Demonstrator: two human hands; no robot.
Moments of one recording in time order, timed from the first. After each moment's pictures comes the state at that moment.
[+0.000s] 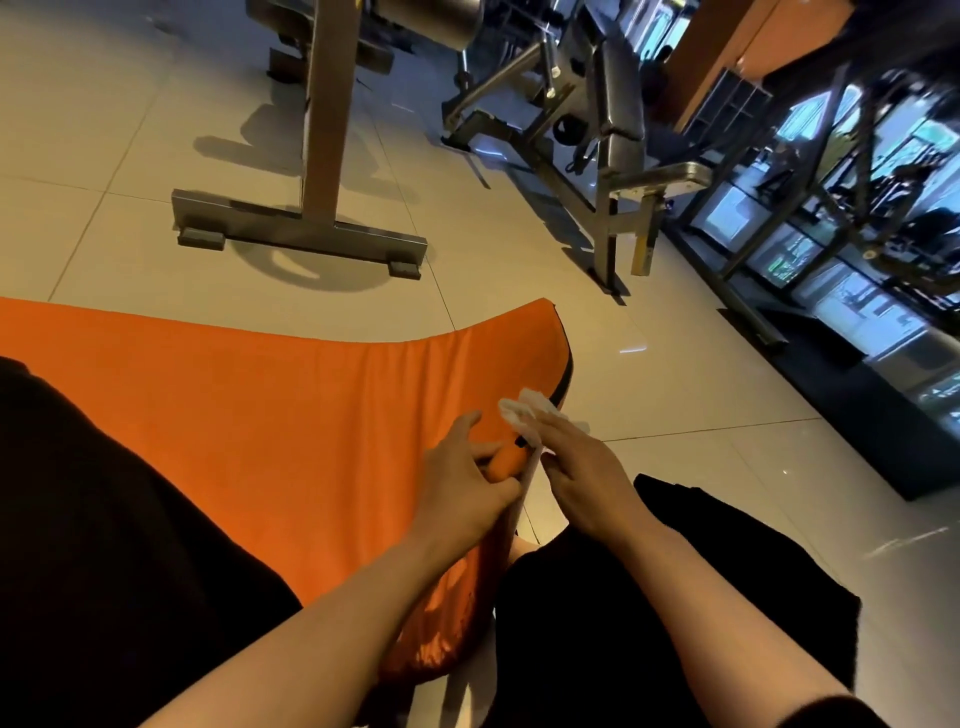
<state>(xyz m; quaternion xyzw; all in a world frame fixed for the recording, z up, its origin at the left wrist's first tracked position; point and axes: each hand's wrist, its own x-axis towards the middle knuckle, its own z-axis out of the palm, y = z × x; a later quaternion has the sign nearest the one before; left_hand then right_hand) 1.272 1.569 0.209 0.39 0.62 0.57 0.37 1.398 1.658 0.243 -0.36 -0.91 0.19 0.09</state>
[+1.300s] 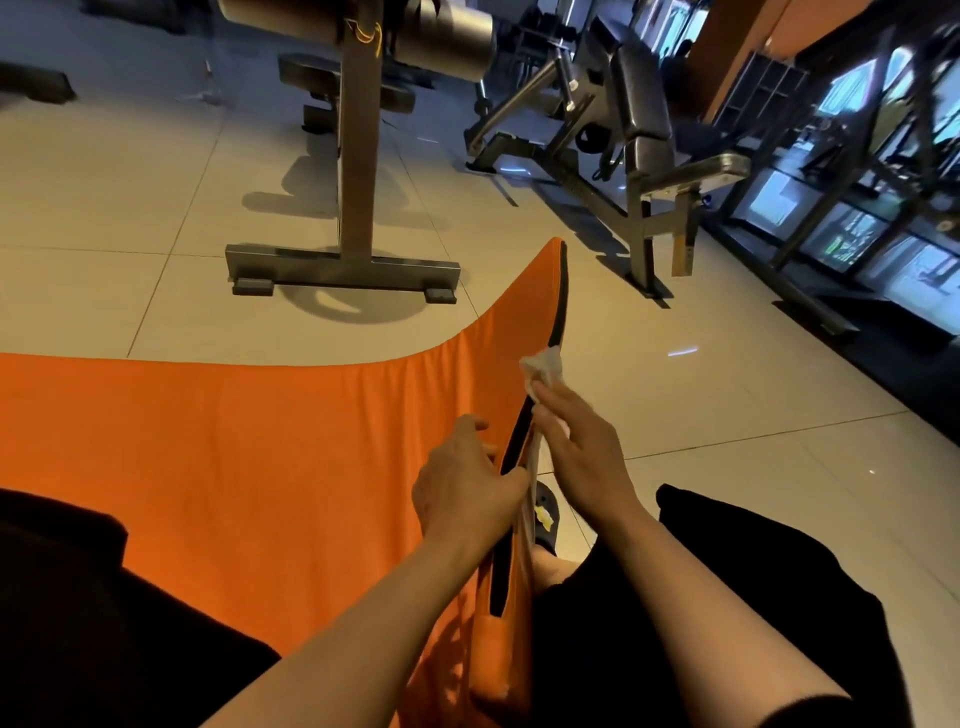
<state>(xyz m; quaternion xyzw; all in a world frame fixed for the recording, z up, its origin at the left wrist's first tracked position) 1.237 1.575 0.224 0.39 0.78 0.43 0.22 1.334 1.656 0.238 -0.40 -0.81 0.30 0.30</state>
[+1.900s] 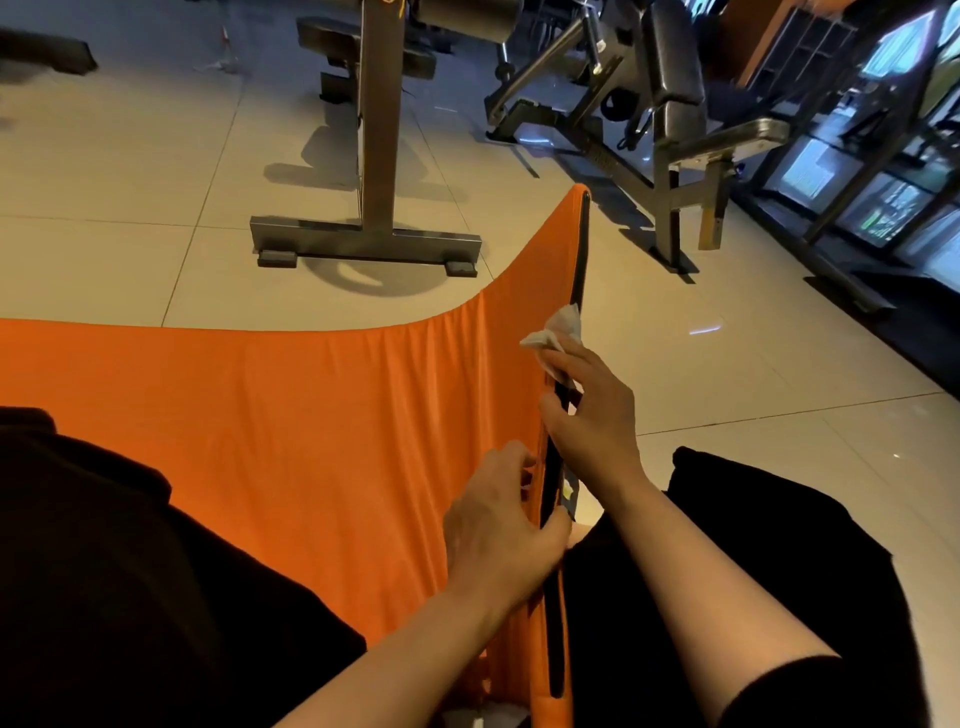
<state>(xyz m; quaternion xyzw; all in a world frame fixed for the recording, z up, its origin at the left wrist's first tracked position) 1.264 1.526 0.192 0.47 0.72 0.48 0.17 1.314 1.641 0.232 -0.38 -0.81 0.23 0.37</state>
